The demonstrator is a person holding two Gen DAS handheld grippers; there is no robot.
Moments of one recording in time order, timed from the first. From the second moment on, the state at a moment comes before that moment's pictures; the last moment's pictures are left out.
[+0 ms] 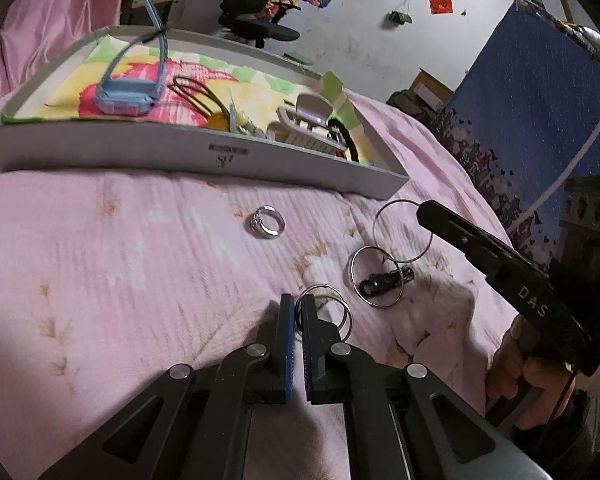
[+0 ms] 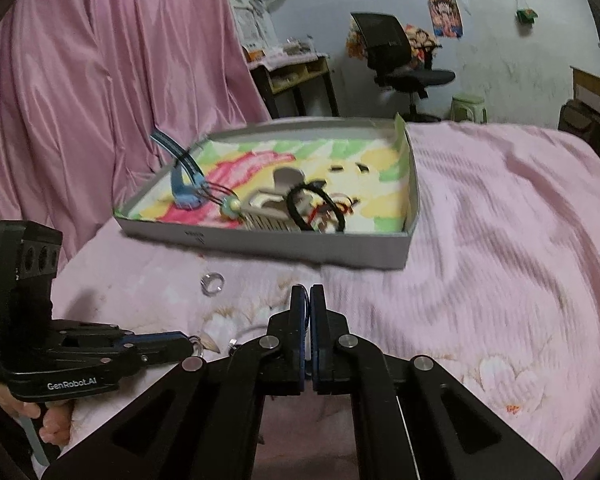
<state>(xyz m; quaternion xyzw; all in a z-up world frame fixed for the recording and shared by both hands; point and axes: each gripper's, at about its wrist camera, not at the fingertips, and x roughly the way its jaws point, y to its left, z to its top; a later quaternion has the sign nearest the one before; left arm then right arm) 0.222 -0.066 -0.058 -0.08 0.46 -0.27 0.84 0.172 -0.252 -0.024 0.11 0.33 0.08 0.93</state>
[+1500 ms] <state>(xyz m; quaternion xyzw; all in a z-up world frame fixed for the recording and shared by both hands) 0.325 -0.051 -0.007 -0.10 0.36 -0.16 0.91 0.222 -0.236 0.026 0.05 0.17 0.03 0.98</state>
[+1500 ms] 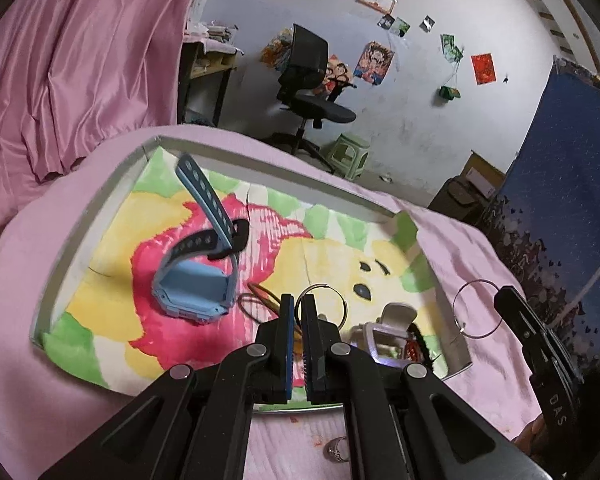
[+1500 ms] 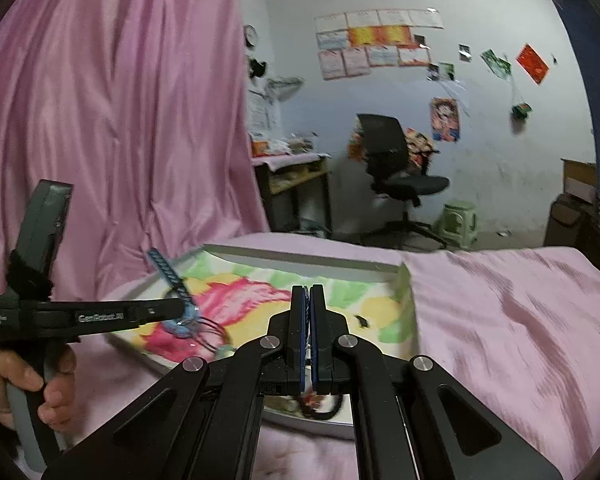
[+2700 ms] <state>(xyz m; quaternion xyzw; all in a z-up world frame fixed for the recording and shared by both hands) 0.301 -0.044 -0.018 -0.10 0.38 -0.14 0.91 0.243 -0.233 -0.012 0.06 0.29 0.04 0.95</state>
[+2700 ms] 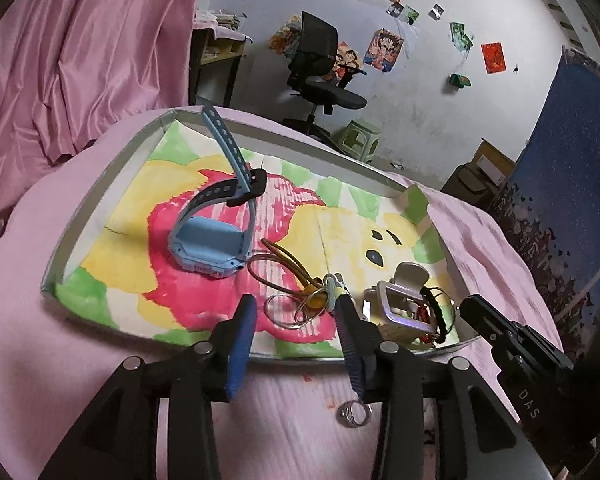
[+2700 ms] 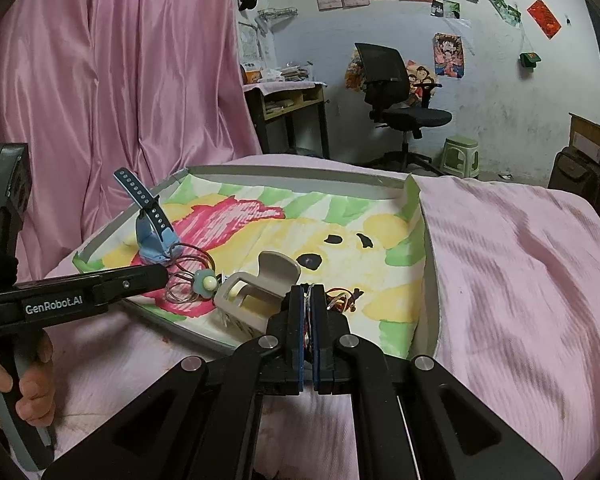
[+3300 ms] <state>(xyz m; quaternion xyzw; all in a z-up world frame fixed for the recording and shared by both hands) 0.236 -0.023 0.015 -0.07 0.30 -0.10 0.94 0.185 -0.238 0.019 0.07 0.22 0.04 0.97</state>
